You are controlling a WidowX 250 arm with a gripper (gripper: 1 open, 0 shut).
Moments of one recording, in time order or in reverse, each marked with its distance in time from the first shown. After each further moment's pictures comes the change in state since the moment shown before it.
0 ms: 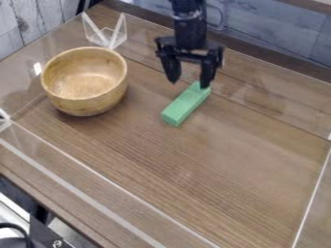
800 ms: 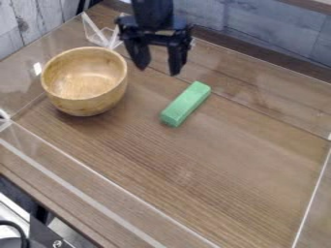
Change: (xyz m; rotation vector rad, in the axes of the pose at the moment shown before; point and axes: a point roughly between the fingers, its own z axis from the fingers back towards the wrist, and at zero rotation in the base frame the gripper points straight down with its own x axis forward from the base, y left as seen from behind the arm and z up) arm -0.048 0.024 0.040 -0.020 -0.053 -0.022
